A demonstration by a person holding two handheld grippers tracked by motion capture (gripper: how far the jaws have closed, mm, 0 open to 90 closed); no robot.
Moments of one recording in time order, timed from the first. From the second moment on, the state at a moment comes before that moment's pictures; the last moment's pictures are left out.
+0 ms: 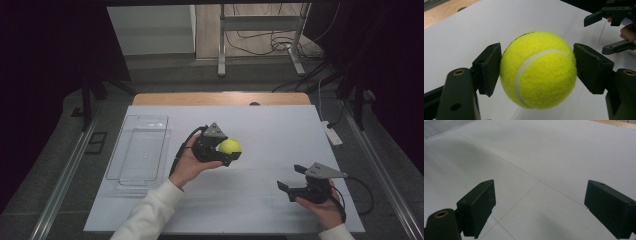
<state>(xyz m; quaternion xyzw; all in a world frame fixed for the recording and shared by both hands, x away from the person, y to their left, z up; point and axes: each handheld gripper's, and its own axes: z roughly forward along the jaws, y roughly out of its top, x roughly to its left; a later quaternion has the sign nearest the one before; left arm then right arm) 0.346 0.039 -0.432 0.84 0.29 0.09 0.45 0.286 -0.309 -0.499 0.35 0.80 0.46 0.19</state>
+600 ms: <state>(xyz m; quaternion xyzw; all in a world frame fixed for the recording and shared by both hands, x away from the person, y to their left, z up) 0.344 0.056 -0.418 0.82 0.30 0.10 0.47 0.286 -0.308 -0.499 0.35 0.80 0.46 0.19</state>
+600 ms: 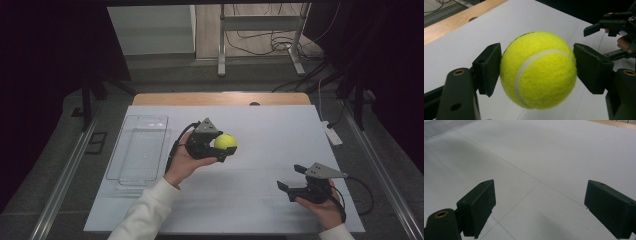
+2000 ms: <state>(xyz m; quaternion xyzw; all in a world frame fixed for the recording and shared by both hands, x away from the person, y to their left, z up) 0.348 0.098 -0.397 0.79 0.33 0.13 0.50 0.286 -0.308 -0.499 0.35 0.80 0.46 0.19</state>
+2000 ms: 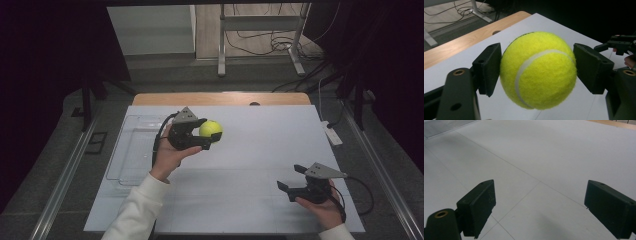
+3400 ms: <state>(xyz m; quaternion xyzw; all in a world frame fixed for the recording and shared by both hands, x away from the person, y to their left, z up) 0.357 0.139 -0.389 0.75 0.38 0.17 0.52 0.285 -0.309 -0.499 0.35 0.80 0.46 0.19</state>
